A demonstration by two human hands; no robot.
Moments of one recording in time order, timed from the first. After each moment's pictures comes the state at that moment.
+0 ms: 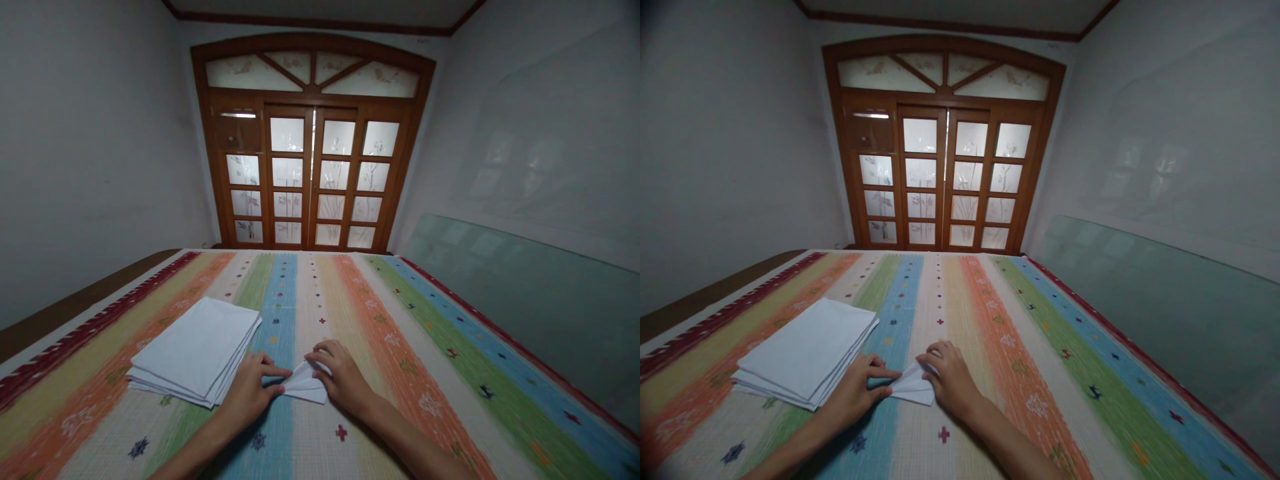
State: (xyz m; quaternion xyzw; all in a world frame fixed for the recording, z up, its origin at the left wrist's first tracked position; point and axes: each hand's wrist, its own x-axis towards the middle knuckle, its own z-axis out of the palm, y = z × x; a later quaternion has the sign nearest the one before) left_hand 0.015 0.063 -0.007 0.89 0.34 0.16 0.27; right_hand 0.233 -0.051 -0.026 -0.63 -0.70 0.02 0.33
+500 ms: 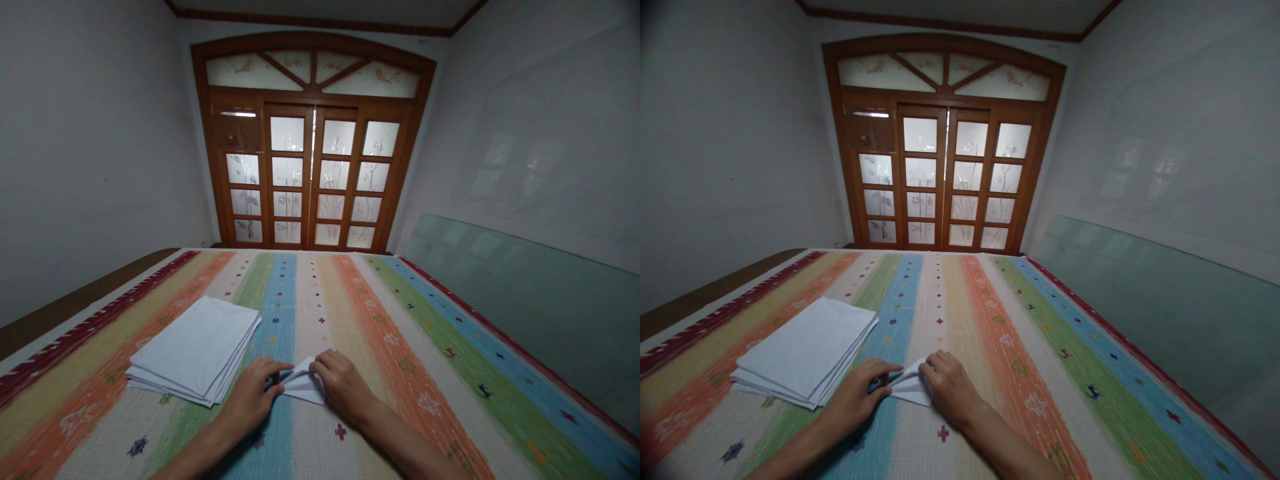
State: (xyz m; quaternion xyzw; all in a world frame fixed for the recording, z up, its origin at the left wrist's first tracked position) left_hand 0.014 0.050 -0.001 0.90 0.29 0.17 0.26; right_hand 0.229 -0.056 -0.030 -0.59 -0.77 -0.15 0.21
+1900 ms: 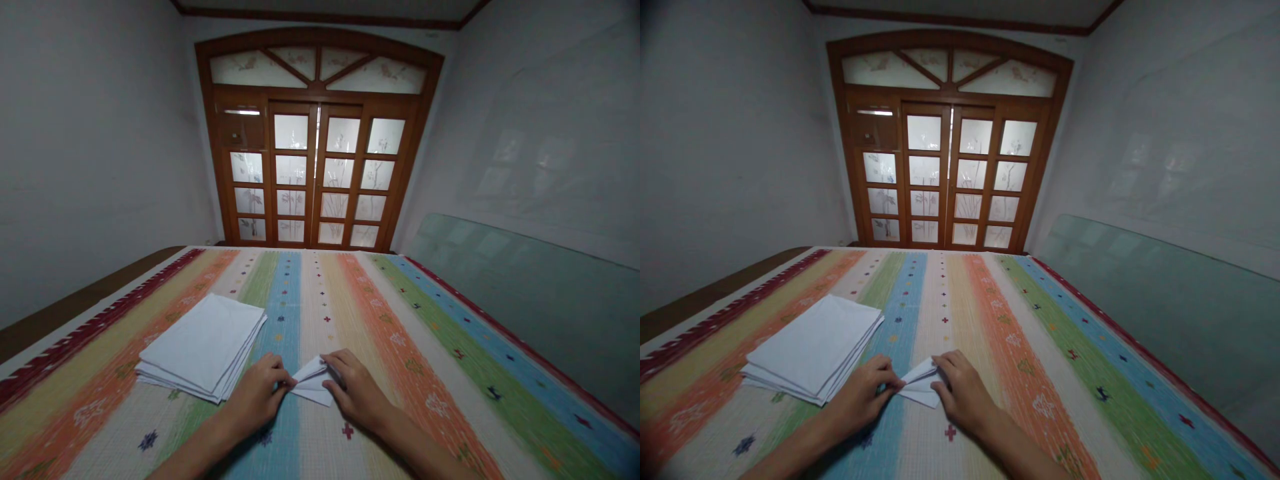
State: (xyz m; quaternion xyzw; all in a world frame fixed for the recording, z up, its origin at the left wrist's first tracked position) left_hand 0.010 0.049 0.004 0.93 0.25 0.16 0.23; right_hand 0.228 -0.076 -0.022 -0.63 -0.69 0.04 0.35
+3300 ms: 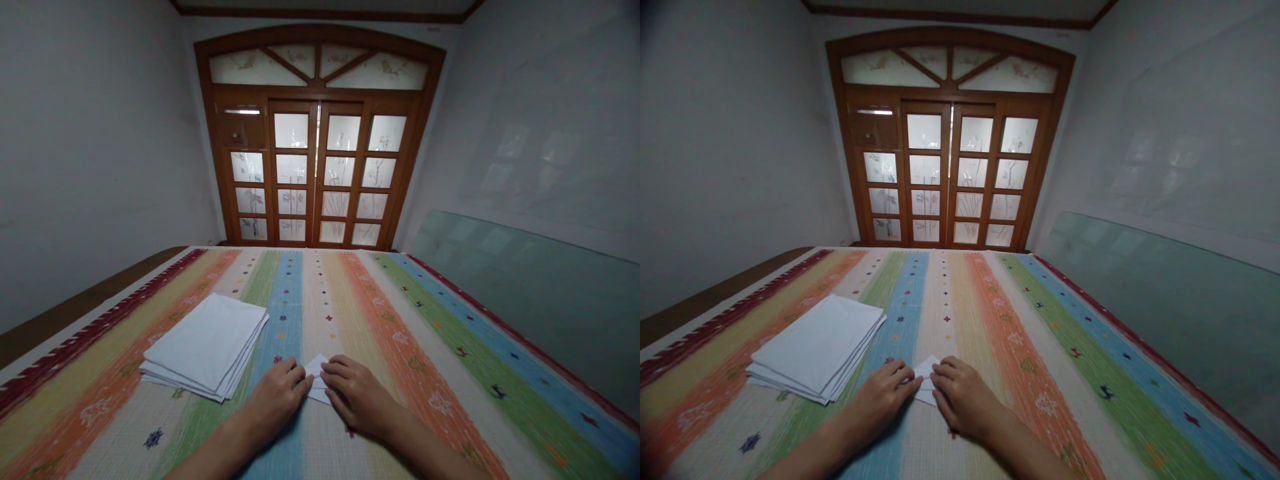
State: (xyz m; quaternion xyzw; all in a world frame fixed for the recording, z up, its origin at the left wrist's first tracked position) left_hand 0.027 0.037 -0.011 0.99 0.07 0.14 -0.06; right_hand 0.225 -0.082 -0.013 -0.56 -0.79 -0.03 0.26
